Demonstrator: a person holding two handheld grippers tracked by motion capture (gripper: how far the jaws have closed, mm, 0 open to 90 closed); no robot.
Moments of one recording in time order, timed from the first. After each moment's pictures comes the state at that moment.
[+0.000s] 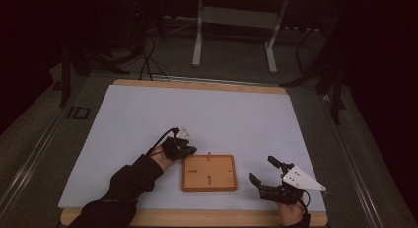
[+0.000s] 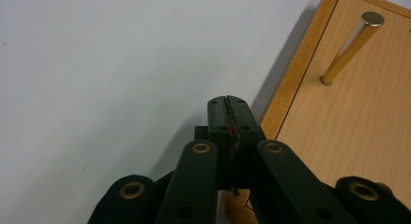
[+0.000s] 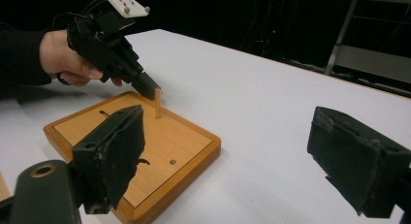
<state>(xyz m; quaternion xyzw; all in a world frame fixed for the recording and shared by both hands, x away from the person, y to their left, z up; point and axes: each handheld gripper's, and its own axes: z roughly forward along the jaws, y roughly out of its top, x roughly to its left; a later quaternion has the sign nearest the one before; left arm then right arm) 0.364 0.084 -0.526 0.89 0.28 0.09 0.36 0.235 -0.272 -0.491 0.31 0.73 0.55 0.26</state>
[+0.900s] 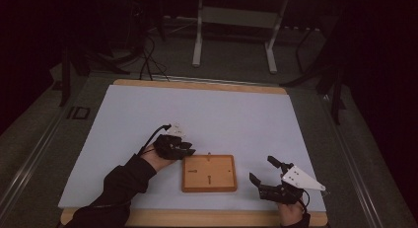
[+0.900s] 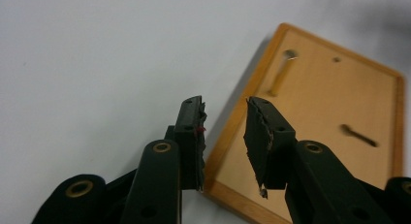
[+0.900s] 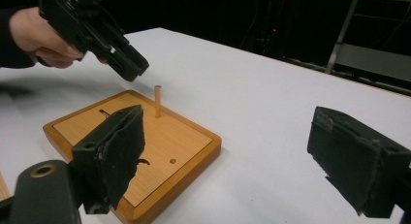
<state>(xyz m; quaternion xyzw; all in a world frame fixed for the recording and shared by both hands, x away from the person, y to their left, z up) 0.349 0.104 -0.494 0.87 0.27 0.06 0.40 0.236 -0.271 -0.492 0.31 0.73 0.55 0.25</state>
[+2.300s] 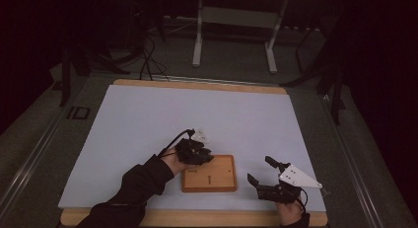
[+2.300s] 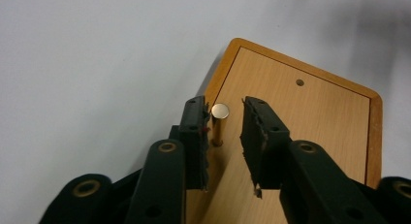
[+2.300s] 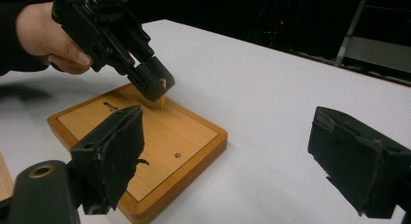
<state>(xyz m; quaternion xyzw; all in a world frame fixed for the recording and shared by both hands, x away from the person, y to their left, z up) 0.347 0.041 -0.497 0.89 0.23 0.05 0.38 0.240 -0.268 -0.495 0.31 0.74 0.54 0.24</state>
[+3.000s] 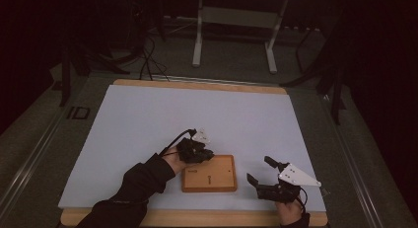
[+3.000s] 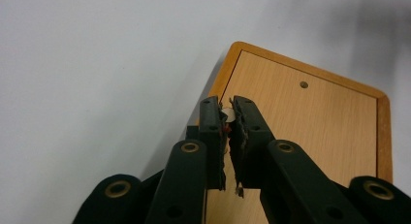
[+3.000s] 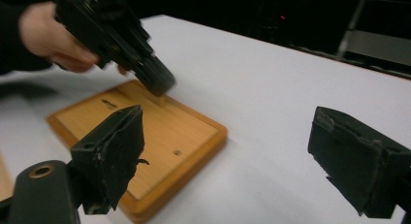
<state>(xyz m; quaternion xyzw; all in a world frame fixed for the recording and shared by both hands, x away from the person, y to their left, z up) 0.353 0.040 -0.500 0.90 0.22 0.05 0.38 0.242 -0.267 -0.496 0.31 0.75 0.54 0.24</state>
